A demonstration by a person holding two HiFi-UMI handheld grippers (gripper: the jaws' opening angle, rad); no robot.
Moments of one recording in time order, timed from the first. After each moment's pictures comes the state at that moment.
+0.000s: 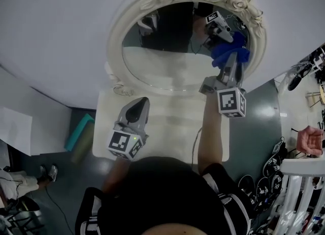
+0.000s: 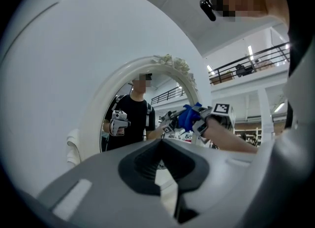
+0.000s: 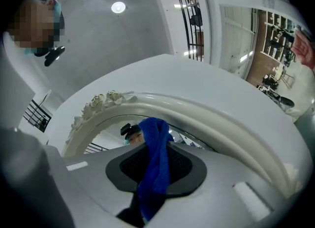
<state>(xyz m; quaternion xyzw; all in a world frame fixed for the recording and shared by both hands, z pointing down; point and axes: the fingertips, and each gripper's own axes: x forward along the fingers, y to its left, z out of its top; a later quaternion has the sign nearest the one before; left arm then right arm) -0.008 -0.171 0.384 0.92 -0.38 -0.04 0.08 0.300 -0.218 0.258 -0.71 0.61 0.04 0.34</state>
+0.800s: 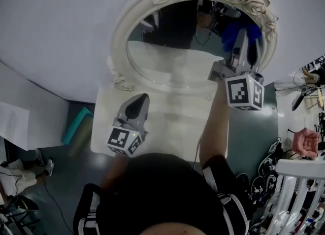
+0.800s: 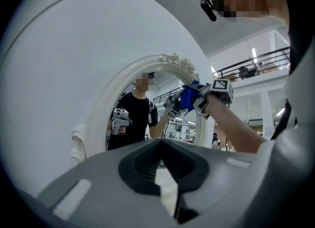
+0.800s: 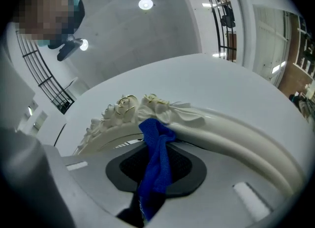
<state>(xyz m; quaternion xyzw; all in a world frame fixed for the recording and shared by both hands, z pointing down) -0.023 -0.183 0.399 0.92 -0.39 -0.05 0.09 0.233 -0.238 0.154 -0.68 0.68 0.14 0.25</state>
